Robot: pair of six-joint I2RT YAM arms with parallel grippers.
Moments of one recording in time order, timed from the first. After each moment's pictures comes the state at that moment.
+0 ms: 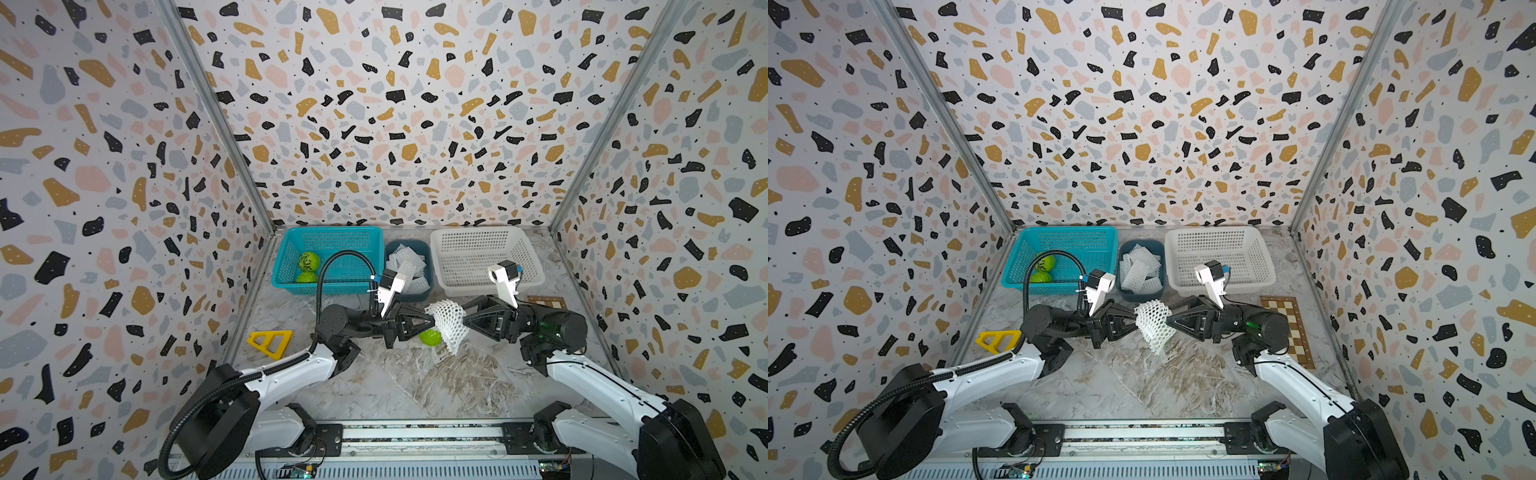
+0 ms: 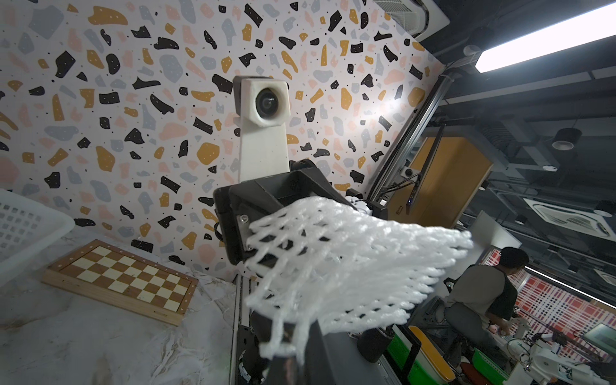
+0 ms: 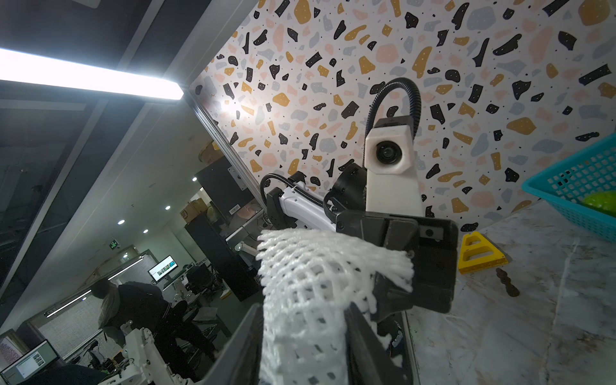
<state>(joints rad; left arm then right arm) -0.70 1.24 0.56 1.20 0.94 -0.95 0.48 1.06 0.53 1.36 -1.14 1.40</state>
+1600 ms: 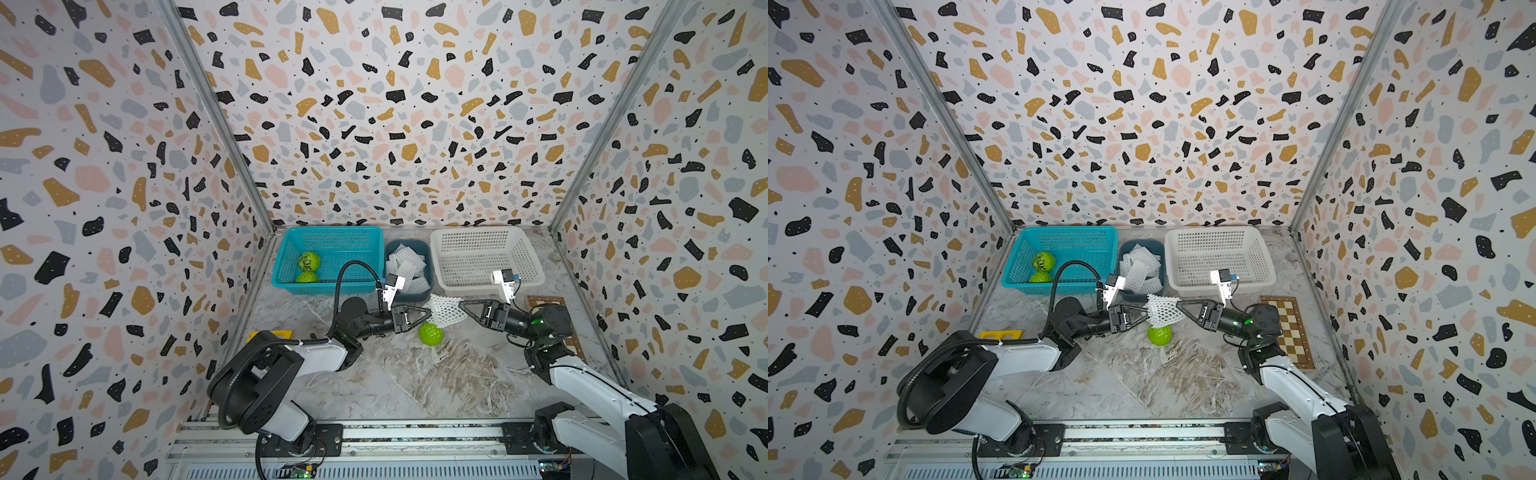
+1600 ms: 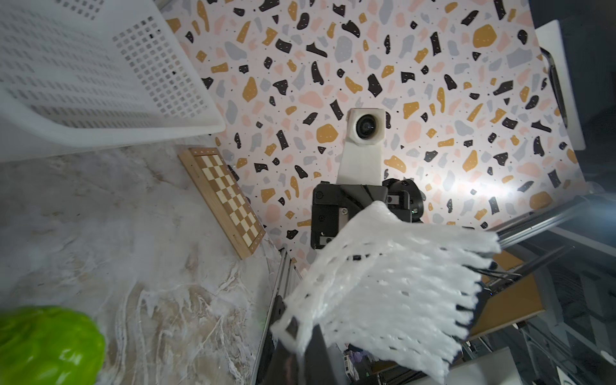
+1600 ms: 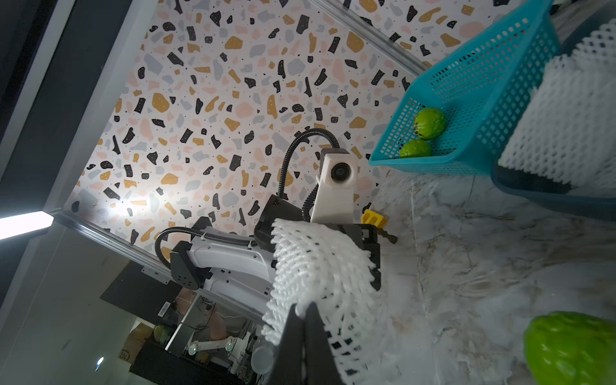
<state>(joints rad) -0.60 1.56 0.50 1.13 0.79 -1.15 0.30 1.05 0.35 0.92 -0.96 1.20</state>
